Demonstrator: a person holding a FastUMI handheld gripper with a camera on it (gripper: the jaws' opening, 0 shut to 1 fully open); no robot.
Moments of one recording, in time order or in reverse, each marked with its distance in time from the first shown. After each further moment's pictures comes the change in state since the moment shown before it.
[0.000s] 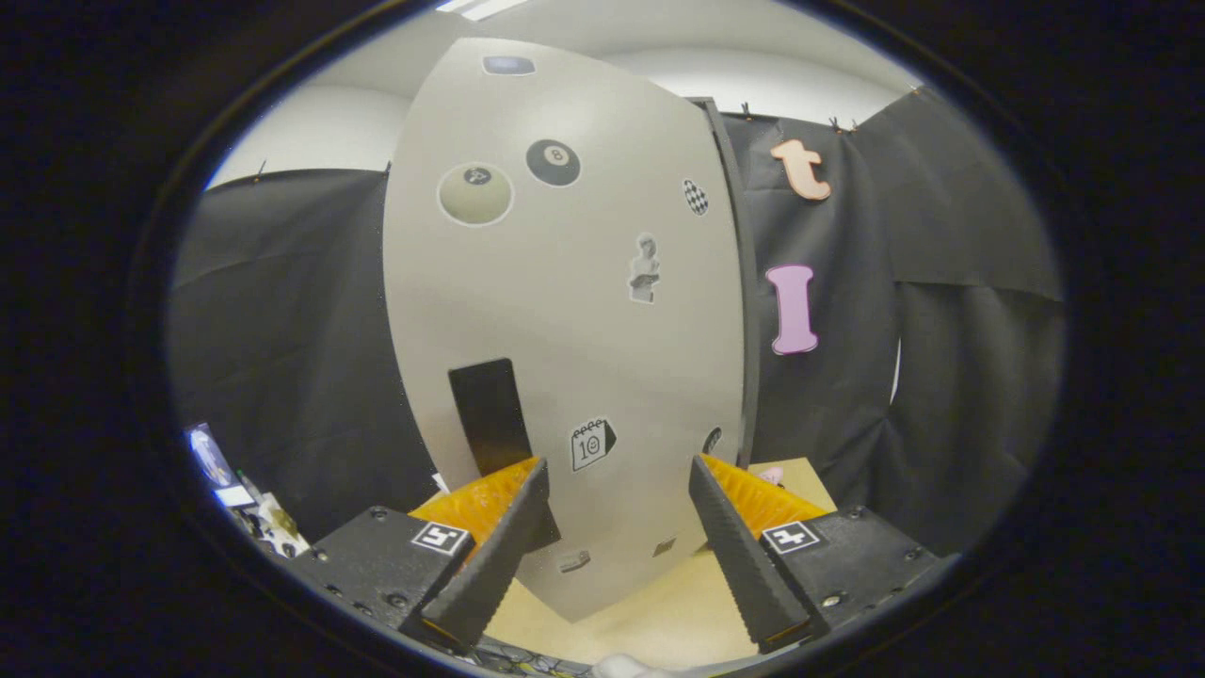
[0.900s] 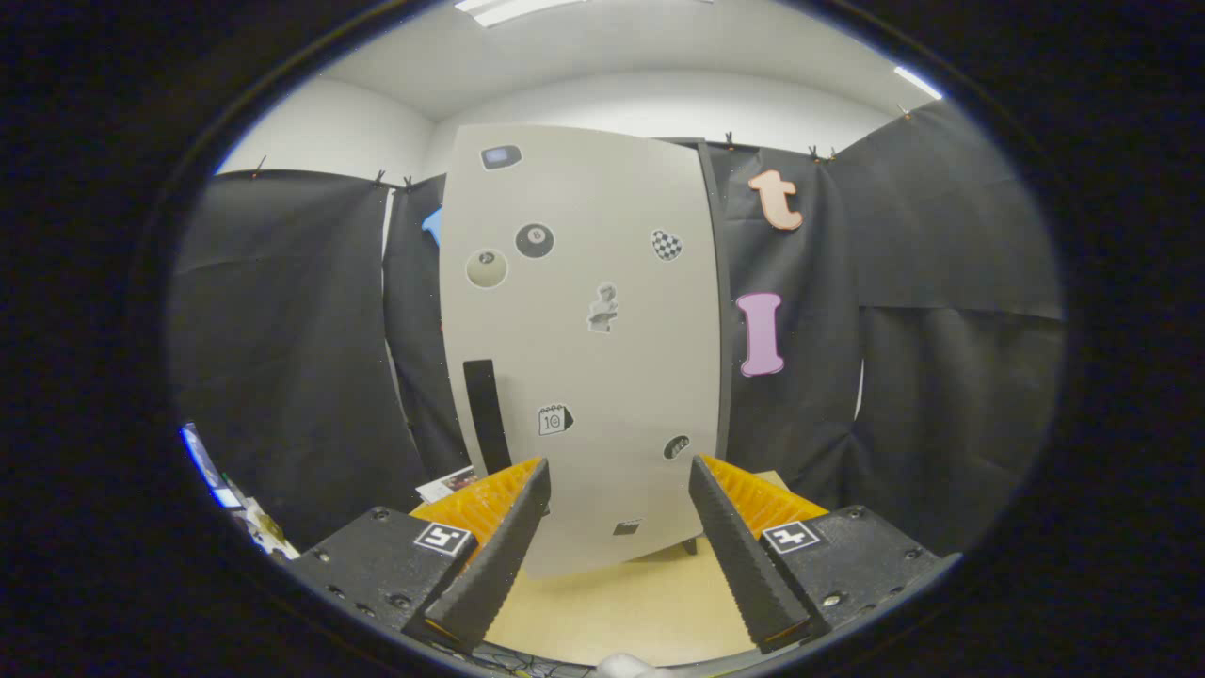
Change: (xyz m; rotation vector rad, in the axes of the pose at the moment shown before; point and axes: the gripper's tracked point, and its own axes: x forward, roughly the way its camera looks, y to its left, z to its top) arm -0.070 0.006 0.014 -0.033 -0.096 -0.123
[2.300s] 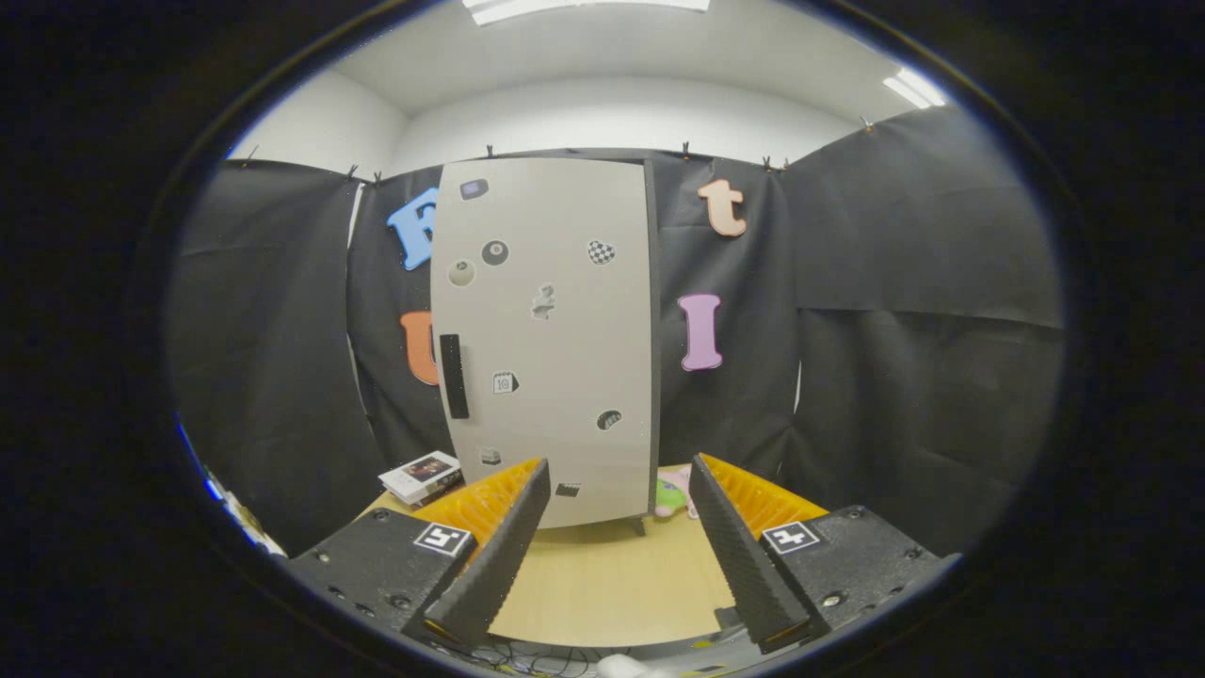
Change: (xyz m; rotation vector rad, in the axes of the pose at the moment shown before) arm -0.063 -0.035 -0.021 -0.016 0.009 -0.139
